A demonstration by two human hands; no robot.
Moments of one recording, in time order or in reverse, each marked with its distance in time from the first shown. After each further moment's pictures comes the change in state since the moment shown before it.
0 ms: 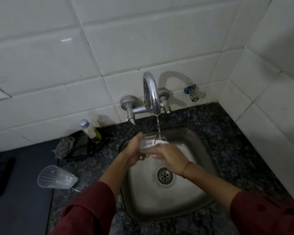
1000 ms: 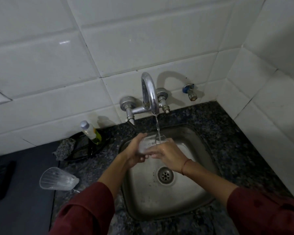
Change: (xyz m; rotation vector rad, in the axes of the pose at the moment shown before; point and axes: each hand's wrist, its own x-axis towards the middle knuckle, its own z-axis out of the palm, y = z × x) left_hand -0.004 0.000 -0.004 -0.046 -0.047 -0.080; right_hand 0.004 0.002 0.001 -0.056 -0.013 0.078
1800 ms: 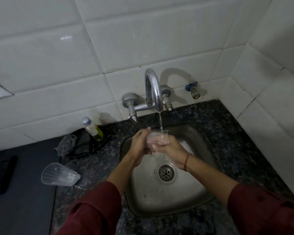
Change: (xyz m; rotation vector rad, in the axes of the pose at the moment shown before) left_hand -0.002 -0.004 0.014 -0.085 0.072 0.280; right_hand 0.003 -0.009 -0.001 0.606 0.100 0.137
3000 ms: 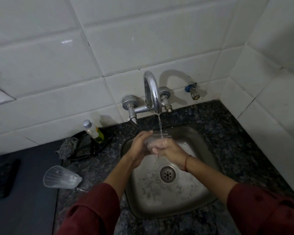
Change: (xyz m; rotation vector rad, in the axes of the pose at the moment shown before) left_hand -0.001 0.006 -0.002 0.016 -0.060 -0.059; right_hand 0.002 0.005 -0.003 -0.041 -0.071 0.014
